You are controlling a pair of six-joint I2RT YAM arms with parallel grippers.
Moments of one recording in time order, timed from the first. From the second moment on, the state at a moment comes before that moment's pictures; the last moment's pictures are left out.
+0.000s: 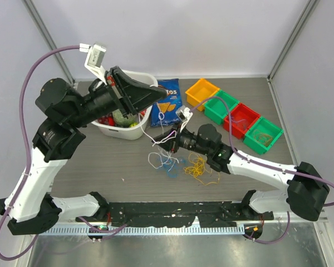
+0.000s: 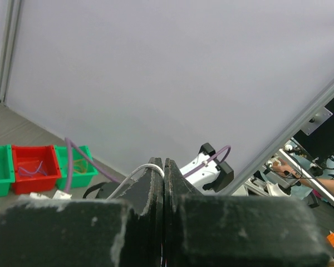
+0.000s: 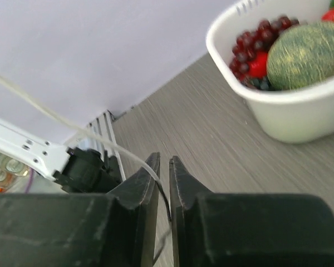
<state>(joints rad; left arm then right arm) -0.77 1.15 1.78 -0.33 0.44 -0.65 0.90 1.26 0.80 0.48 -0.29 0.48</state>
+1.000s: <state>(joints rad) -0.77 1.23 2.25 -0.25 0.30 -0.58 0.63 1.33 0.27 0.53 0.10 0.74</state>
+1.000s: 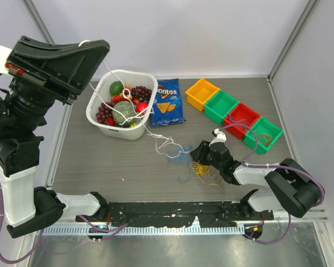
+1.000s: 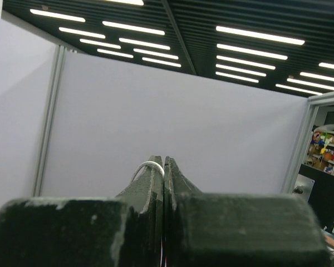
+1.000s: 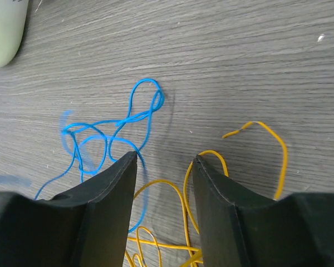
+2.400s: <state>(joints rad) -0.77 1.18 2.03 -0.16 0.21 -0.58 0.80 1.15 0.64 0.63 -0.53 0.52</state>
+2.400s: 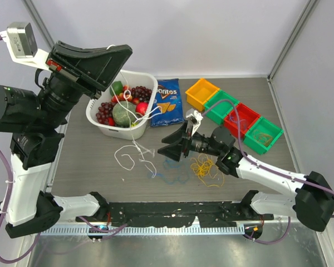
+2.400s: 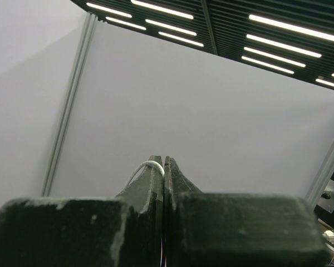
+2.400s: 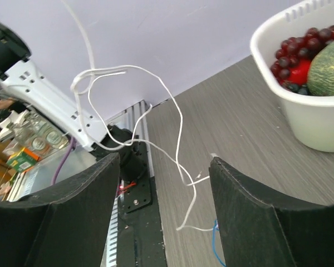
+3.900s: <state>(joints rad) -0.77 0.29 1.14 -0.79 -0.93 -0.49 0.93 0.67 0.90 -0.22 0.76 0.31</state>
